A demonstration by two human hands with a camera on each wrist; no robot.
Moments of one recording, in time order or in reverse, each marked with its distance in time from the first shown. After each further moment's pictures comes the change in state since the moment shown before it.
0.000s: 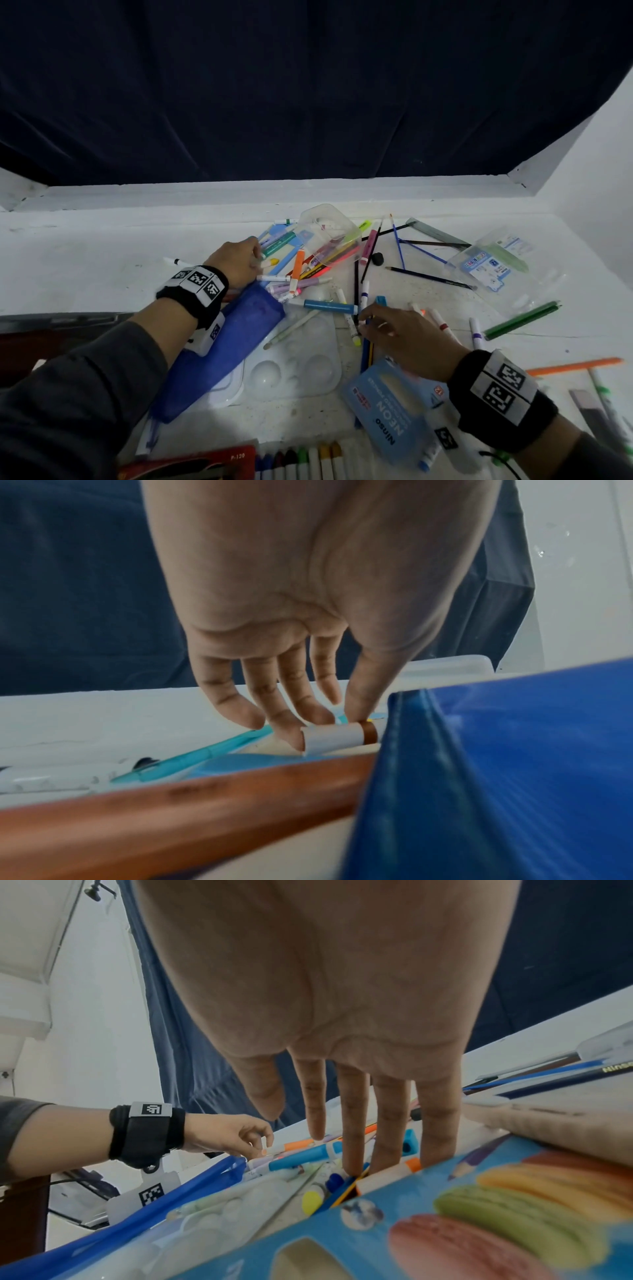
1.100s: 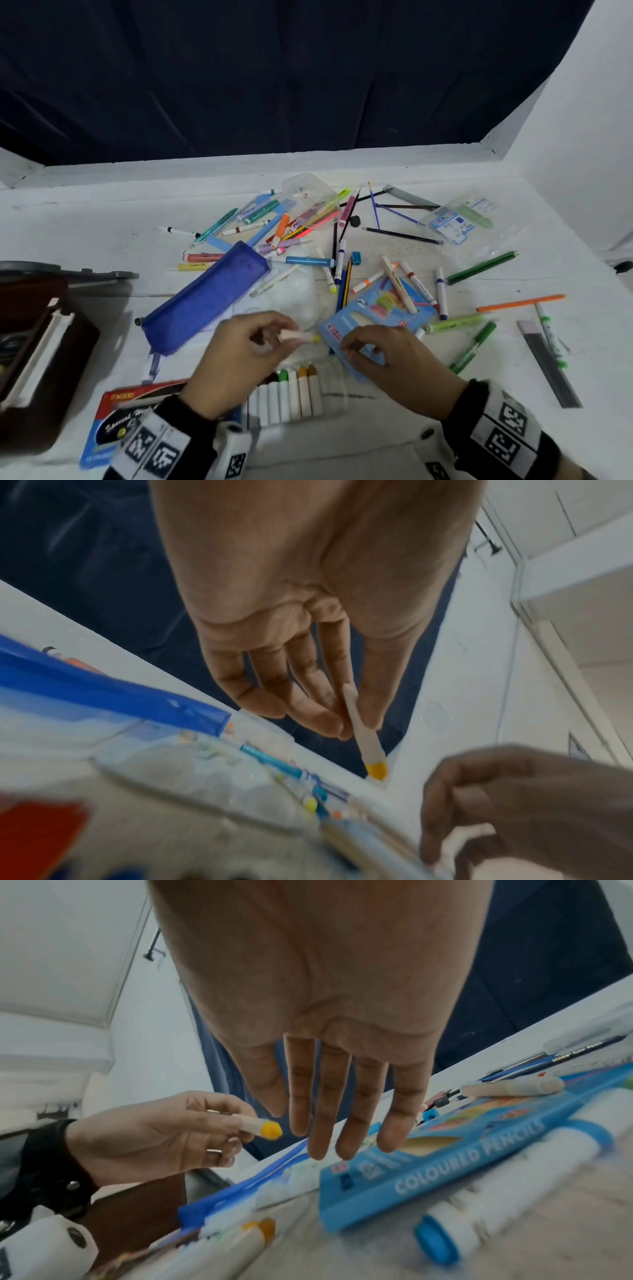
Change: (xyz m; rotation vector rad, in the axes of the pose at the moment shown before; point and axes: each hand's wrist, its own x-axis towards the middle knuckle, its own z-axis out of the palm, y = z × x) left_hand -0.249 0.077 0.053 -0.611 0.124 0.265; right_hand -0.112 -0.012 0.046 0.074 0.109 -0.164
